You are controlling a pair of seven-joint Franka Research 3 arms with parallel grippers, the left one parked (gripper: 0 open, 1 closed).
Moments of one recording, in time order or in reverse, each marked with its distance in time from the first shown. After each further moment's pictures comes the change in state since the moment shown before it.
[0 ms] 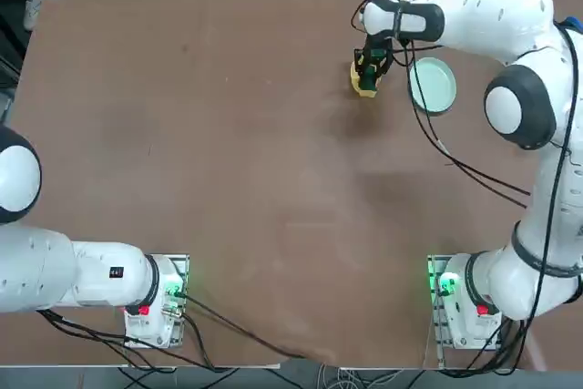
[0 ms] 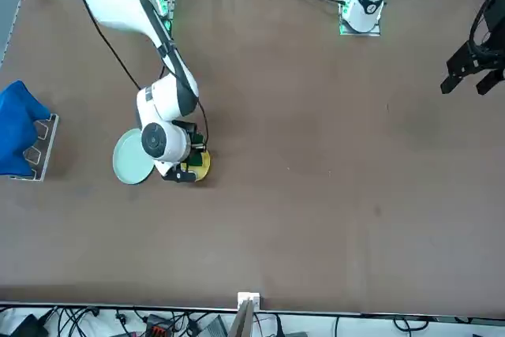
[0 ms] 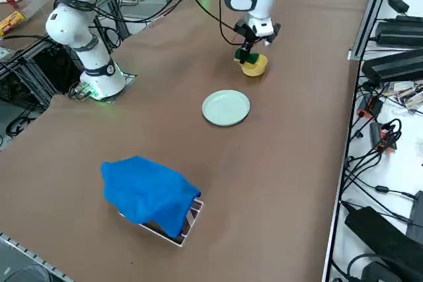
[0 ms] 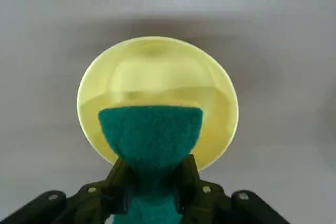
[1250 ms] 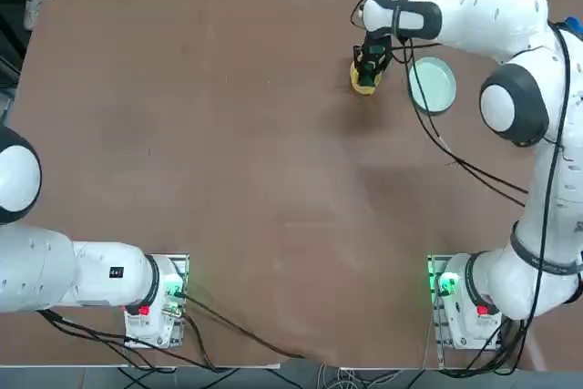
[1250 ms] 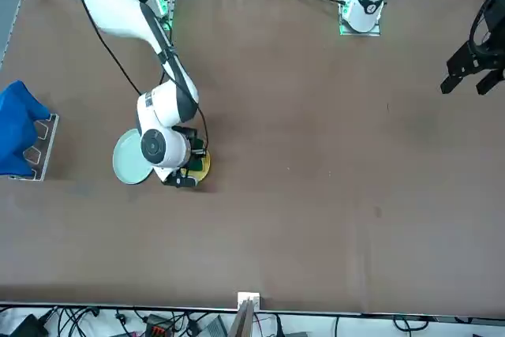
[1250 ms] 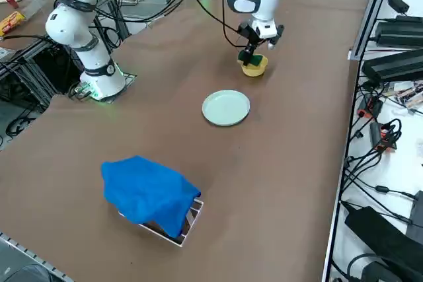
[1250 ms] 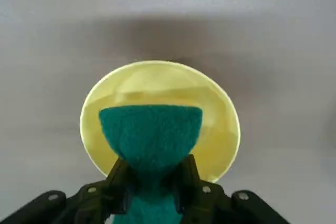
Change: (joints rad) arm -0.005 0.047 -0.003 0.061 0.000 -0.005 -0.002
